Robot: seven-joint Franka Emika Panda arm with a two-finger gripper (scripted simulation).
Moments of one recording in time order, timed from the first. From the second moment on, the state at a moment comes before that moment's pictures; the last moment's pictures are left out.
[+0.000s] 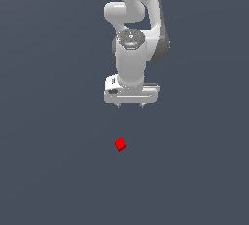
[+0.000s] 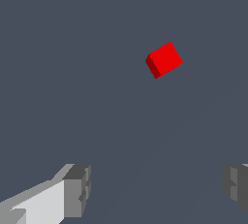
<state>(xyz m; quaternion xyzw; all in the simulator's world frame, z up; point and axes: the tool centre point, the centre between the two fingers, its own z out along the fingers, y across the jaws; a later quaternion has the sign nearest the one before) -0.012 0.025 0.175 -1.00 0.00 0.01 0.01</state>
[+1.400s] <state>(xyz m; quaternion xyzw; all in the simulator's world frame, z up) 0.057 -0.012 0.069 -0.99 -0.17 0.00 0.01</state>
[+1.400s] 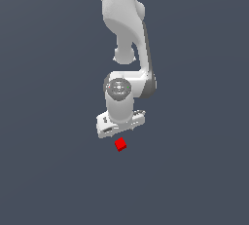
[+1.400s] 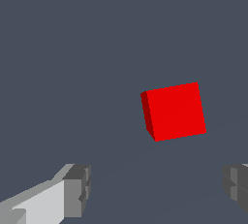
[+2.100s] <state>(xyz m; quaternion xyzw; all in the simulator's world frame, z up) 0.095 -0.019 0.023 -0.97 -0.25 0.00 0.00</state>
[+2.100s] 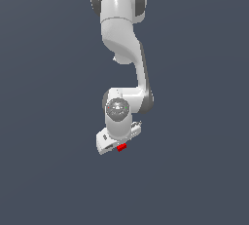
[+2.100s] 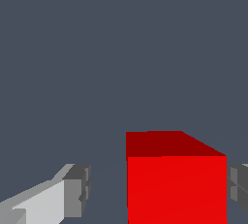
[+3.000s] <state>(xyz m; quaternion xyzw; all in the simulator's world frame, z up) 0.098 -0.019 0.020 -0.97 -0.26 0.00 0.00</state>
